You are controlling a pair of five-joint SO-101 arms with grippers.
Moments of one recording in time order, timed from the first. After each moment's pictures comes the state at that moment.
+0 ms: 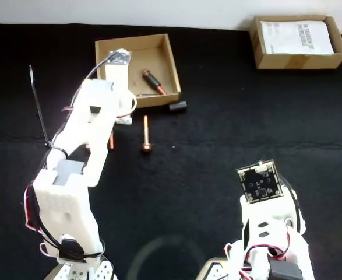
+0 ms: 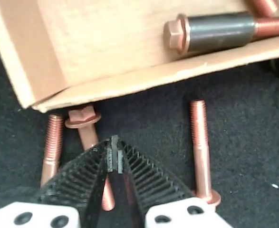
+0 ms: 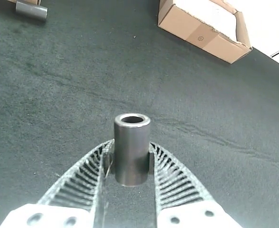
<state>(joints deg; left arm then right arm) 0.7 26.1 -5.4 60.2 5.5 5.5 -102.7 62.9 77.3 33.3</state>
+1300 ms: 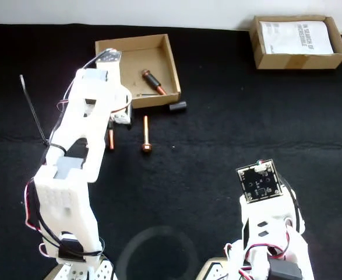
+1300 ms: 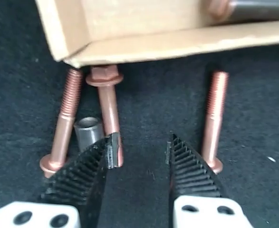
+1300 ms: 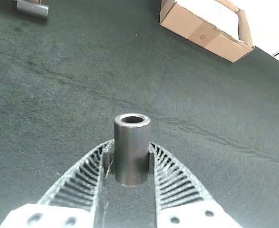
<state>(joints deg) -0.8 30.4 -15.9 76.4 10.6 5.5 -102.7 63.3 77.3 33.3</state>
